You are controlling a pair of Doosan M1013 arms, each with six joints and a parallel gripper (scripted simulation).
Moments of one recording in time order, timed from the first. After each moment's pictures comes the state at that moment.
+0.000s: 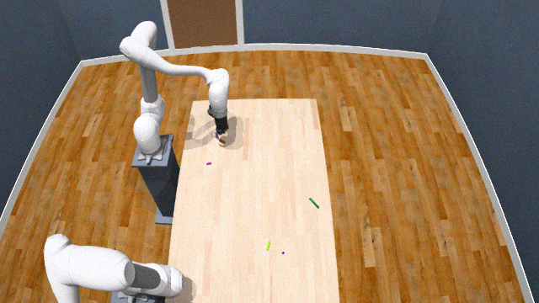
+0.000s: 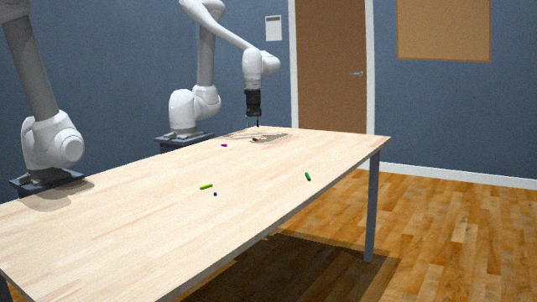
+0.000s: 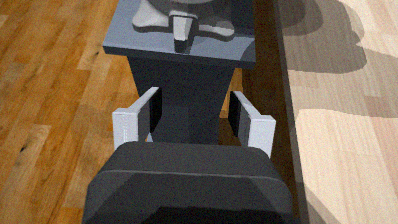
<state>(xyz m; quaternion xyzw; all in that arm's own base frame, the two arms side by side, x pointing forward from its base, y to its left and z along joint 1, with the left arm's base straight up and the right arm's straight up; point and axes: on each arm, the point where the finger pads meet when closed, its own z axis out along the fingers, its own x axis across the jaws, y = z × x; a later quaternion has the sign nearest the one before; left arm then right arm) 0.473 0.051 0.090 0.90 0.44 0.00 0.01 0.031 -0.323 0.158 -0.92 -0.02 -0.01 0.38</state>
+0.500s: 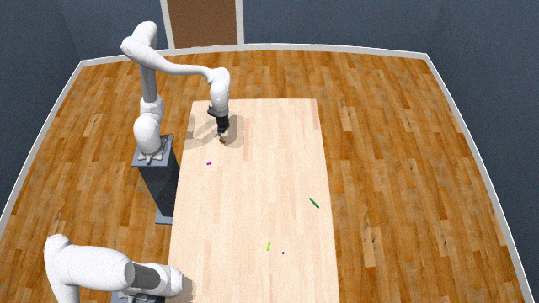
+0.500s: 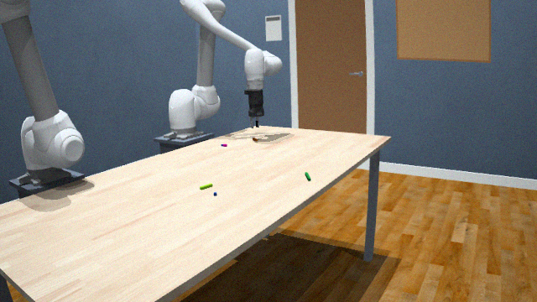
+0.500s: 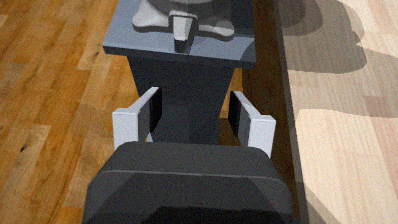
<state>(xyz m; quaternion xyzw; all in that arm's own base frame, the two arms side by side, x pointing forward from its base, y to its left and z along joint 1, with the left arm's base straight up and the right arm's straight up) 0.477 0.063 0.087 0.85 0.52 0.00 0.00 0.031 -0.323 0.158 -0.92 -0.02 -0.01 0.38</state>
